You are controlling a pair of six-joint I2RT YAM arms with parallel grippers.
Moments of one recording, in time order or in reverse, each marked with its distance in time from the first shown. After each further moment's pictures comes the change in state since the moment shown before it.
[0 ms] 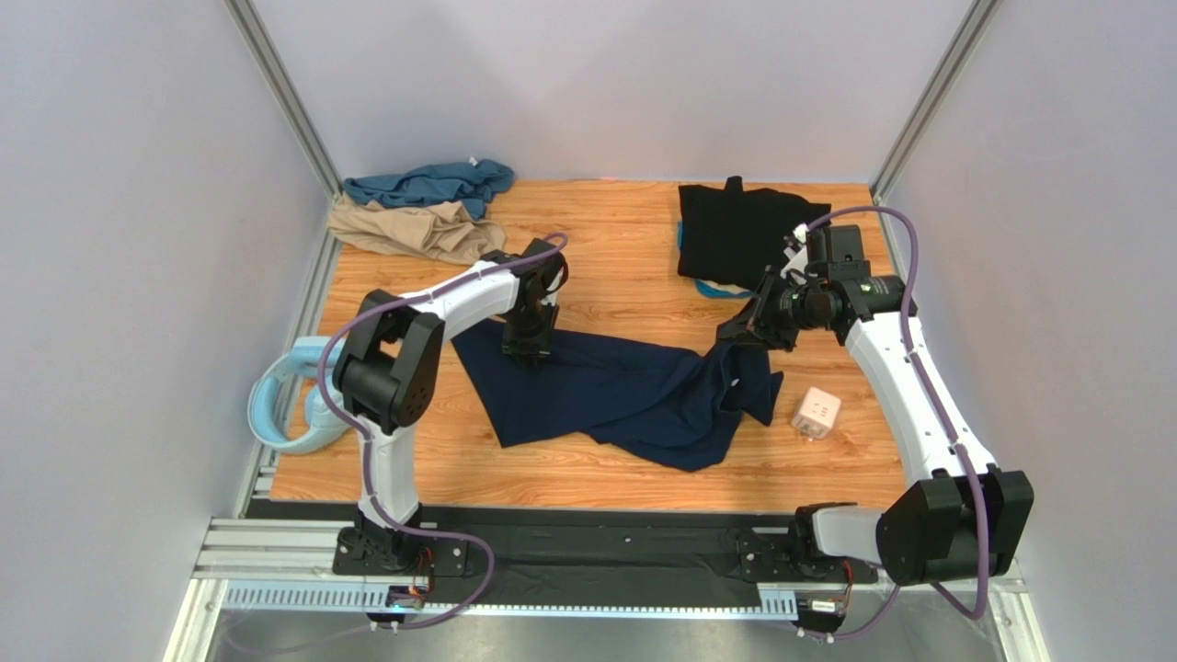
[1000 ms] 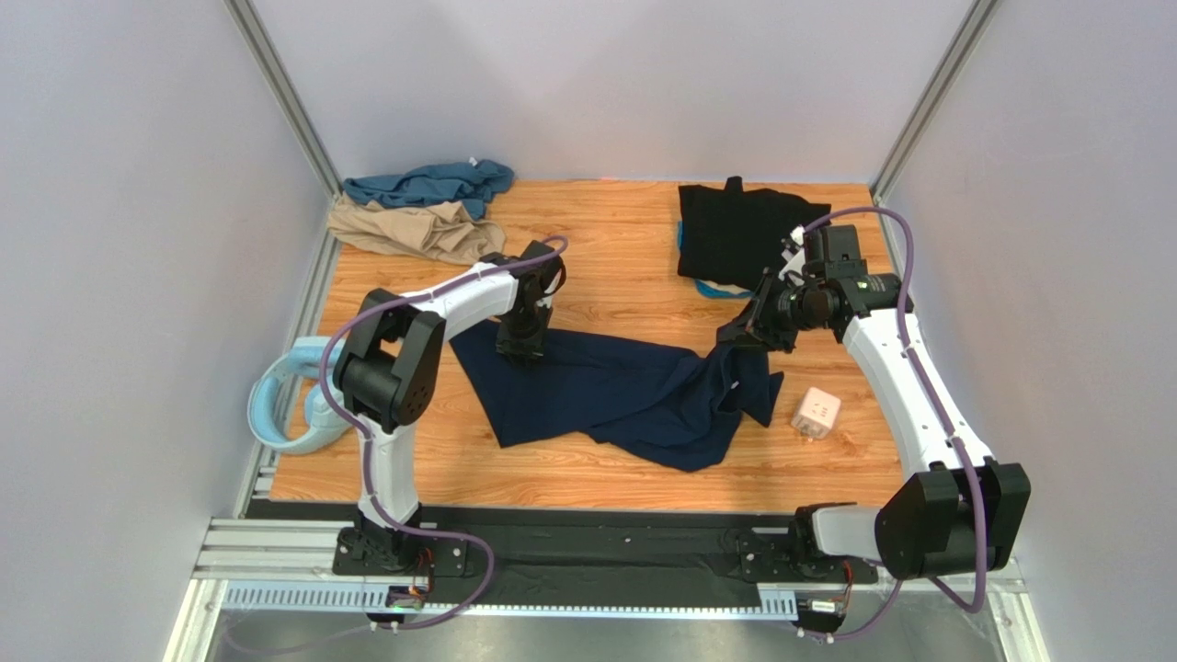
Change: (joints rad) left arm 0.010 0.021 -0.010 0.011 -0.080 0.045; right arm 0.000 0.019 0.000 -0.010 0.003 -0.011
